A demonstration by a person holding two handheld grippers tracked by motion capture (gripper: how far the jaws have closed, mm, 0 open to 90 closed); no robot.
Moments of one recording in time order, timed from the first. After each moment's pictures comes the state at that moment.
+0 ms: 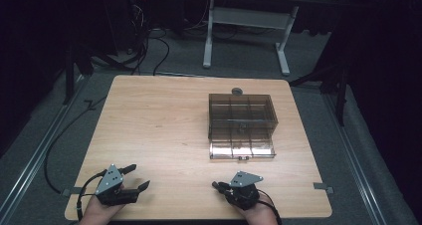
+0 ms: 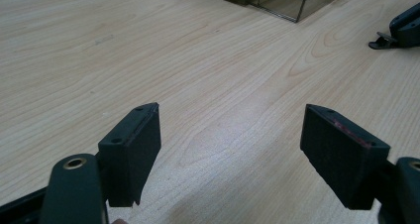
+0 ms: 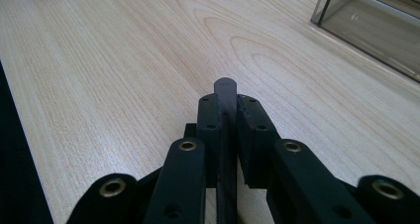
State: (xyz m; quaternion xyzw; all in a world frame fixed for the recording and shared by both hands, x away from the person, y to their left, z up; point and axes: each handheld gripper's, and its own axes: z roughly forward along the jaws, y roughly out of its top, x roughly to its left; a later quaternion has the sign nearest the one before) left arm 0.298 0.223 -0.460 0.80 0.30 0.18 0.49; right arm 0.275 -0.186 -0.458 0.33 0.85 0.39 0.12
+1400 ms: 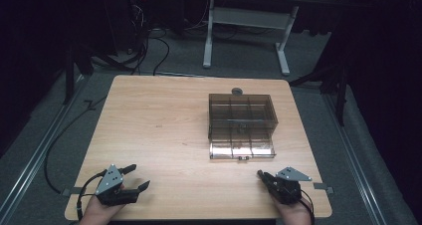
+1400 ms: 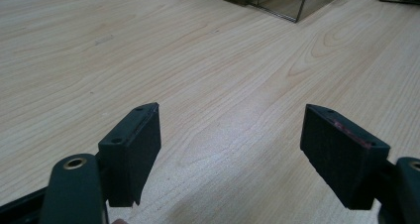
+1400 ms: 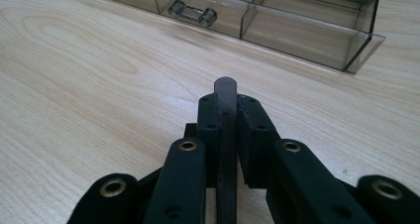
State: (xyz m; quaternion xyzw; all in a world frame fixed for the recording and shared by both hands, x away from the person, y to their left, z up) left arm 0.297 0.223 -0.459 0.80 0.30 0.18 0.49; right arm 0.270 -0.299 -0.452 0.49 0.76 0.35 0.22
